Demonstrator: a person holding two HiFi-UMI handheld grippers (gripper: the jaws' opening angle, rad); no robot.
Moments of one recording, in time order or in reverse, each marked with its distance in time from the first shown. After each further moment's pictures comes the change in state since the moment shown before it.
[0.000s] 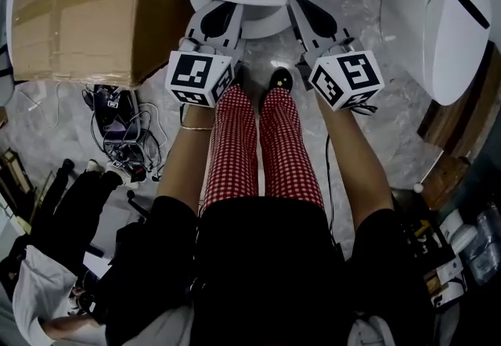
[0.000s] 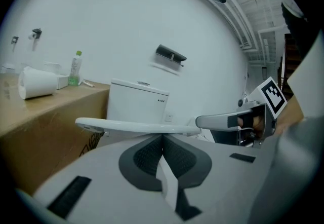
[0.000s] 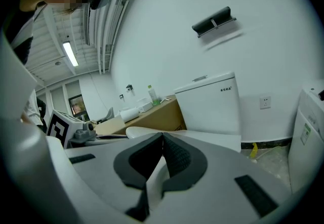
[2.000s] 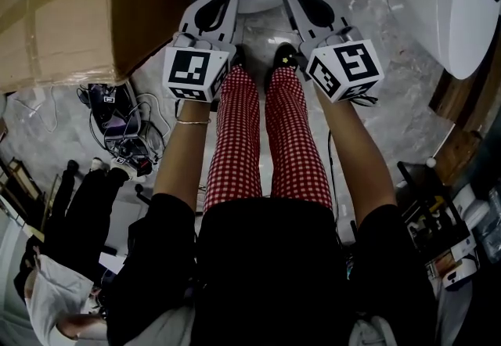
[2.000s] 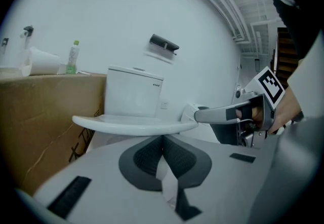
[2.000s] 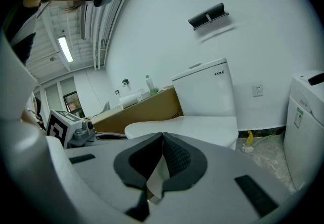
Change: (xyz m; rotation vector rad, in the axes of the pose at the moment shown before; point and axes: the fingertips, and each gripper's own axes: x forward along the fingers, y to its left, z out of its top) left arm -0.015 0.000 -0.075 0.065 0.085 -0.047; right arm -0.008 0.010 -0.074 0.018 0.038 -0.059
